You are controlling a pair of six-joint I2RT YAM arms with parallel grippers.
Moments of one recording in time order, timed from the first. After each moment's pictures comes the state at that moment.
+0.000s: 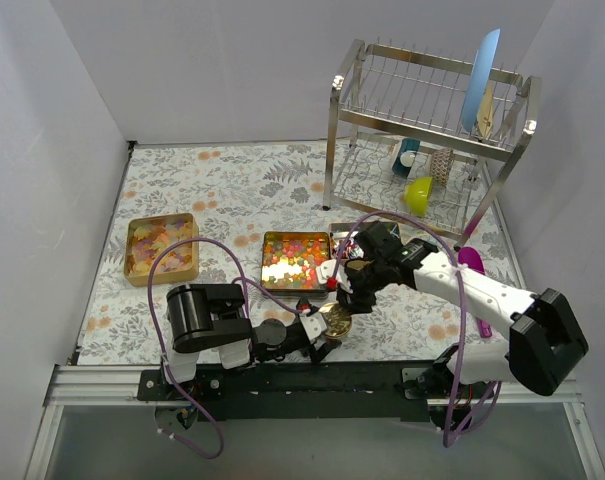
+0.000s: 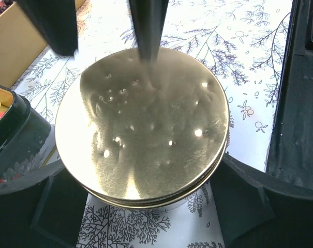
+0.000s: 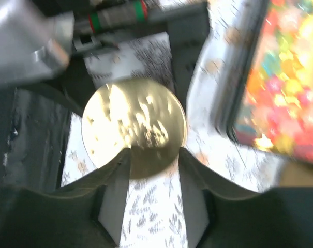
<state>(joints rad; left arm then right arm) -1.28 1.93 0.22 1.49 -0.12 0.06 0.77 1.34 0.87 -0.66 -0.71 -0.89</state>
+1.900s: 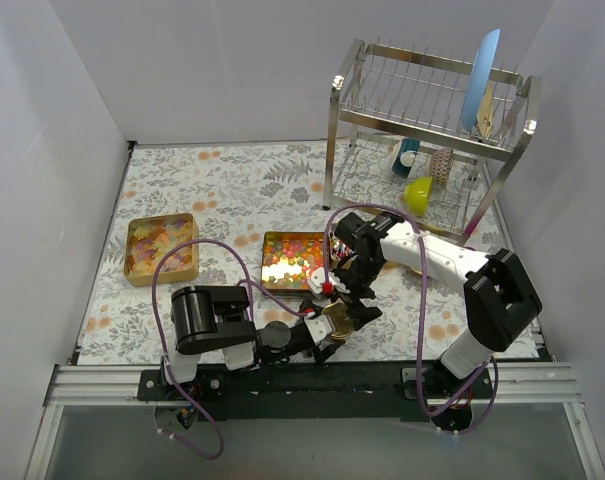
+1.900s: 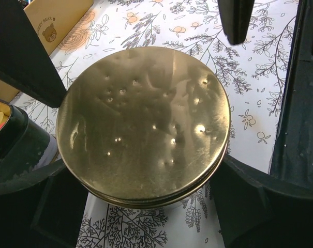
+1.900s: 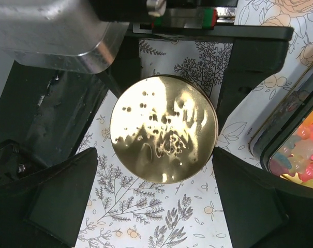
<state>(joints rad) -1.31 1.95 0.25 1.49 -0.18 0.09 0.75 1.61 1.16 -1.18 -0.75 -1.37</state>
